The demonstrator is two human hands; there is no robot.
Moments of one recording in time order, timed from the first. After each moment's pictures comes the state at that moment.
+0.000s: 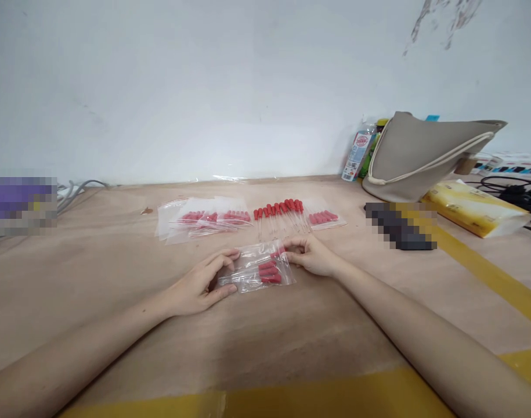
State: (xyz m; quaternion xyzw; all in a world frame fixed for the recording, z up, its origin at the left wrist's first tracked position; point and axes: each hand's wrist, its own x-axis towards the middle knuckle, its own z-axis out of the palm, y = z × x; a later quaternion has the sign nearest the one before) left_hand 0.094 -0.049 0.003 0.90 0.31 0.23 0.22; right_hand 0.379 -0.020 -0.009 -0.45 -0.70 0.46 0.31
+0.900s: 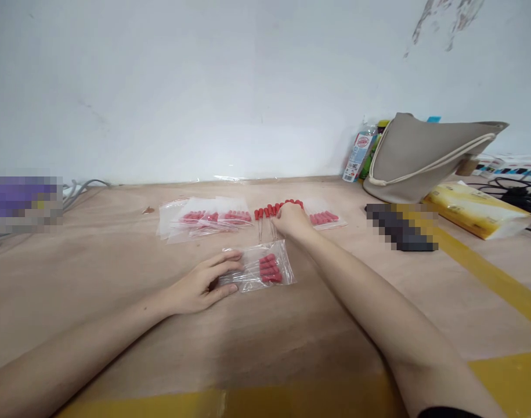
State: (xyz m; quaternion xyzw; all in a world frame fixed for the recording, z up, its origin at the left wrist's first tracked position) left_hand 0.095 -0.049 0.005 0.91 0.31 0.20 0.19; right_hand 0.338 0.049 0.028 -0.69 -0.70 0.09 0.18
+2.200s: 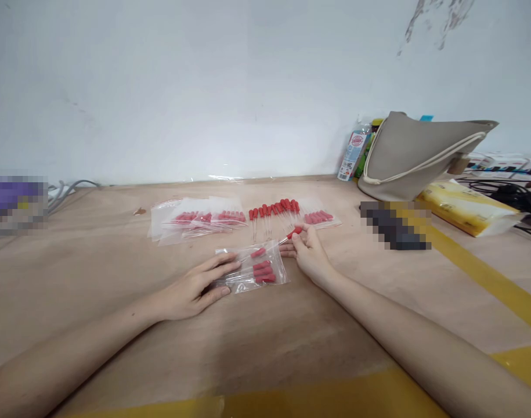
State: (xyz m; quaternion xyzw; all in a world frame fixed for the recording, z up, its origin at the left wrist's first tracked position) left_hand 0.092 -0.049 0.003 0.92 0.34 0.11 0.16; right_hand 0.359 -0.025 -0.017 -0.45 -0.44 0.52 0.58
